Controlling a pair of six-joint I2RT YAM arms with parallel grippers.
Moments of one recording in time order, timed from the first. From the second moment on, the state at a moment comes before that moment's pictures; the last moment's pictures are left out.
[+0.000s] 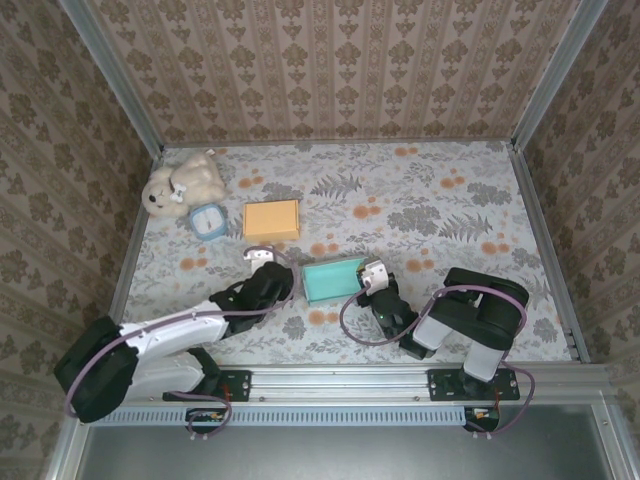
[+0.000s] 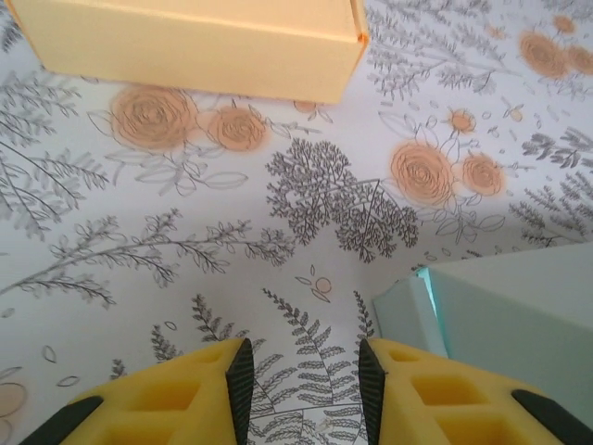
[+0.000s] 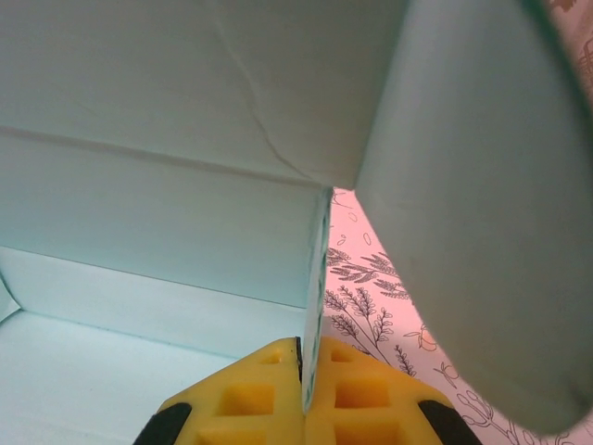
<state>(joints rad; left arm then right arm) -0.89 1.11 0.42 -0.07 -0.43 -0.77 0.97 1.76 0.25 1.26 0.70 0.03</state>
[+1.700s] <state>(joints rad) -0.94 1.21 0.55 -0.08 -0.46 -0.71 0.98 1.05 0.31 0.26 0.54 0.21</state>
